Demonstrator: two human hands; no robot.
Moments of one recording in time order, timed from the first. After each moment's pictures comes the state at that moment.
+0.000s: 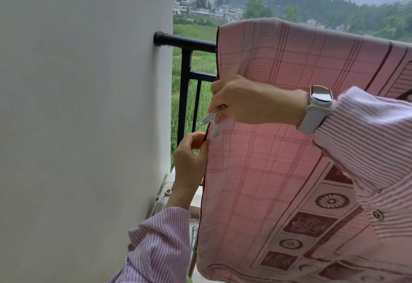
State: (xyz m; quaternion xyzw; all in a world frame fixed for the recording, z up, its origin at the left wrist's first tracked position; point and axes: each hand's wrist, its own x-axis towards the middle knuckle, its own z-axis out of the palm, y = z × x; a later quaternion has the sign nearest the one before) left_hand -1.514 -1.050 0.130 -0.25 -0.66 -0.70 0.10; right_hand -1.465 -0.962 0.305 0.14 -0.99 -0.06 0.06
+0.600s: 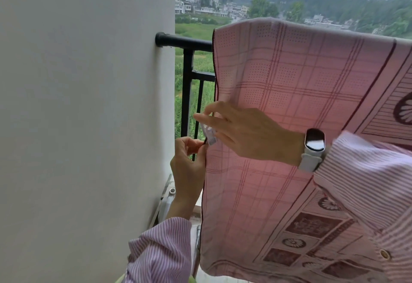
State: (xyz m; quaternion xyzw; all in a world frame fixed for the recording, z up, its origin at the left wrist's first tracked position) left_hand -1.504 -1.052 0.126 -0.21 -0.66 -0.70 0.15; right_hand -1.449 -0.939 0.242 0.22 -0.94 -0.15 0.23
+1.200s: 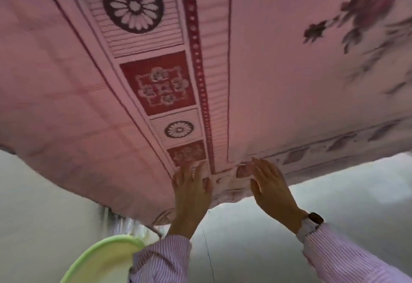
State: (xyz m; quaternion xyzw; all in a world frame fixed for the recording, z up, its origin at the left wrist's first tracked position) left_hand -1.241 -0.890 -0.001 -0.48 -0.85 -0.23 0.00; right_hand -1.072 -0.775 -0.015 -0.34 -0.91 0.10 0.19
